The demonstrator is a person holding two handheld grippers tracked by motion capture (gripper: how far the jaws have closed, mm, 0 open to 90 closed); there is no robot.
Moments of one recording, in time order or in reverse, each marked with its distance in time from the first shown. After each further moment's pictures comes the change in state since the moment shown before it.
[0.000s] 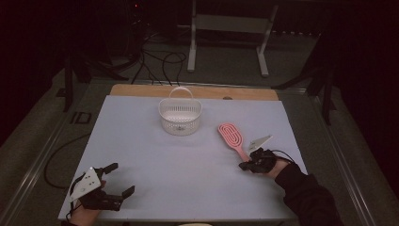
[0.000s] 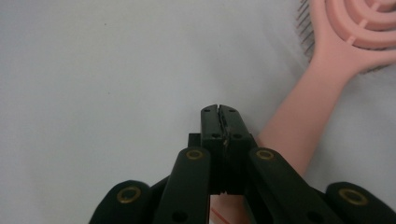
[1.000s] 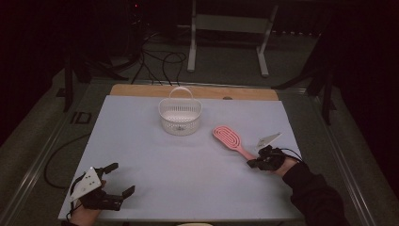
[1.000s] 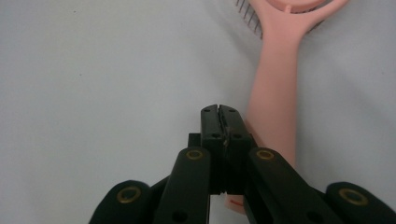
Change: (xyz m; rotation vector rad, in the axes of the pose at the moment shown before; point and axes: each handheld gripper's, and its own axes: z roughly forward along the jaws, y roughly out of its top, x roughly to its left) left arm 0.001 0.000 0.001 0.001 -0.002 -0.003; right arm -0.015 -0.014 -0.016 0.007 -0.045 0.053
